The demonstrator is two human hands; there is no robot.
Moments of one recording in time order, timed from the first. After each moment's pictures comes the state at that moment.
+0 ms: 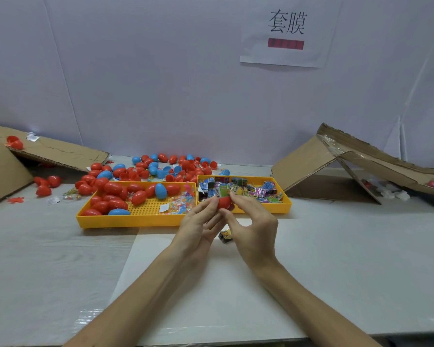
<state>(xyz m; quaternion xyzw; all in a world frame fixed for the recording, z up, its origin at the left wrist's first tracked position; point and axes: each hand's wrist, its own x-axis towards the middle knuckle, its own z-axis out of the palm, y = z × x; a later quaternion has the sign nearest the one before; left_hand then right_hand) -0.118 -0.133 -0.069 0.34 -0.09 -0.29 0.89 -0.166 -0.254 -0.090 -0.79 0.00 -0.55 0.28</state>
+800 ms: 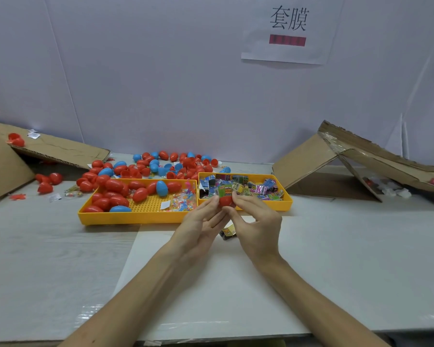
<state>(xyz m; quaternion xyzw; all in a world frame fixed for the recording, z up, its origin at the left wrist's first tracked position) -0.116 -0.129 -0.069 0.34 -0.12 -0.34 0.87 -0.164 -0.262 -0.093 -0.78 -0.01 -0.56 0.28</state>
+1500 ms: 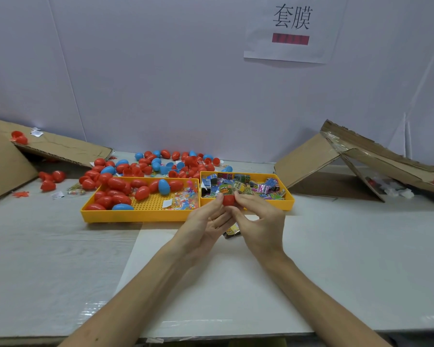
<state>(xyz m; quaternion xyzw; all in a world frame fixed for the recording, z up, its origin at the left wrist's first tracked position) -0.117 -0.130 -0.070 0.39 -0.15 -0.34 0.84 -0.167 -0.266 -0.090 -0.79 -0.03 -0.54 0.30</state>
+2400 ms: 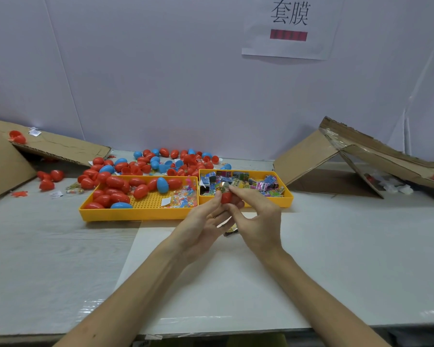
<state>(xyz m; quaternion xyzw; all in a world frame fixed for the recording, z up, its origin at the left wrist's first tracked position) -0.117 -0.129 -0.069 0.42 -0.18 -0.35 0.81 -0.169 -0.267 -0.085 -0.79 -0.08 -0.51 0.33</state>
